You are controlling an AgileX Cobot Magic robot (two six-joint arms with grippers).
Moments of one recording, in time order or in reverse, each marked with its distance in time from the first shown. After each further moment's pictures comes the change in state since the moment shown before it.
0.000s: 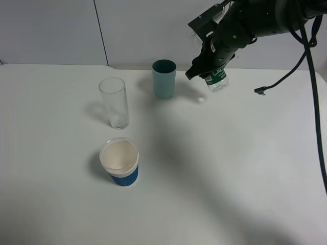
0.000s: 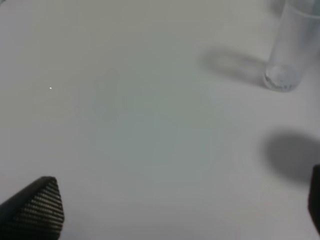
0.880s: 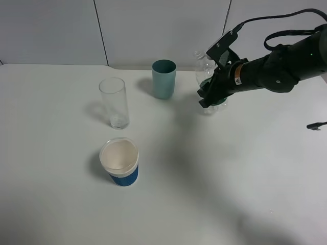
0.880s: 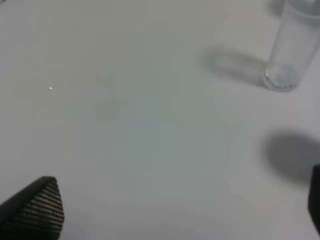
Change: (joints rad) left arm 0.000 0.000 0.000 0.000 0.000 0.000; right arm -0.138 -0.126 0.467 -0.087 -0.688 -0.124
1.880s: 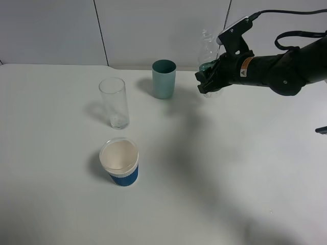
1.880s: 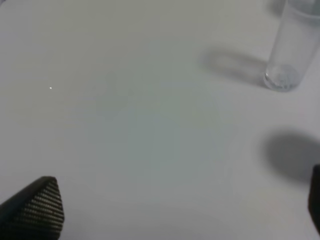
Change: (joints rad) left arm 0.000 0.000 0.000 0.000 0.000 0.000; right arm -0.045 -0.012 0.030 0.204 -0.219 -0.063
